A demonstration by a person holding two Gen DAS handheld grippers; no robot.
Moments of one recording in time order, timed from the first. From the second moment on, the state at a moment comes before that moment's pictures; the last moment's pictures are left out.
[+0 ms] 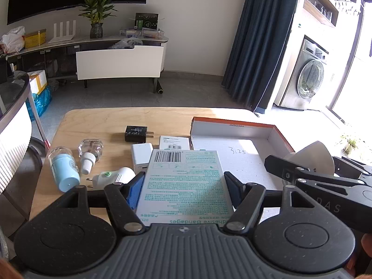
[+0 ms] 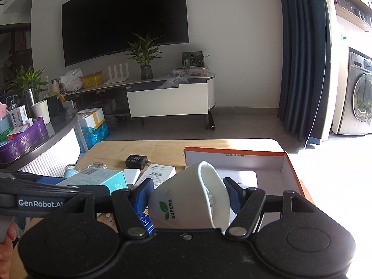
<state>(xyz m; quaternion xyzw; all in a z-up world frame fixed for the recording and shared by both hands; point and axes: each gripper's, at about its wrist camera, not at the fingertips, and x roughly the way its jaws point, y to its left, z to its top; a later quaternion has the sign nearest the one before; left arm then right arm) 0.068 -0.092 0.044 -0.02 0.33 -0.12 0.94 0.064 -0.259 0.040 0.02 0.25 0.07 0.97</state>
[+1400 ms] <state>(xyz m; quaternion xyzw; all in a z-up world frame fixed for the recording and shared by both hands) 0.112 -0.177 0.053 0.00 0.34 -0.18 0.92 0.090 -0.339 0.057 0.05 0.24 0.01 0.97</state>
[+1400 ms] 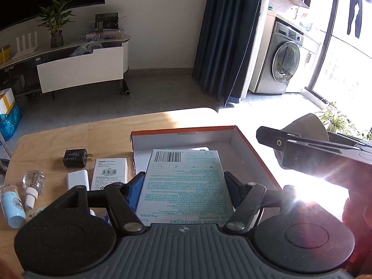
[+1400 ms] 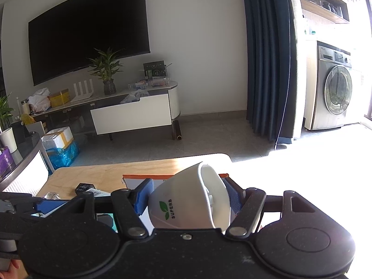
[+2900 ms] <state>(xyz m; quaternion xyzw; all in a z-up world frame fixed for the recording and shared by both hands) 0.156 -0.184 0.026 0.00 0.38 -0.17 0.91 0.159 -0.332 0.033 0.03 0.29 0.01 0.95</state>
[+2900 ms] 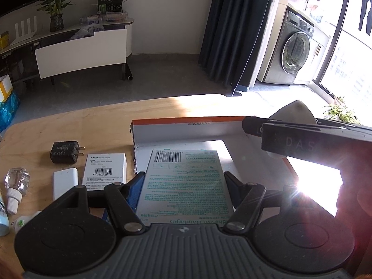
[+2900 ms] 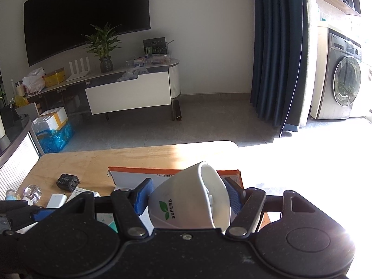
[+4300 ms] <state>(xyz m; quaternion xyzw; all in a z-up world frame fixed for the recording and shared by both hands) 0.135 -0.172 0.054 0.01 0.37 -0.13 0.92 0.115 -0.346 0.058 0.06 0.27 -0.02 0.96</state>
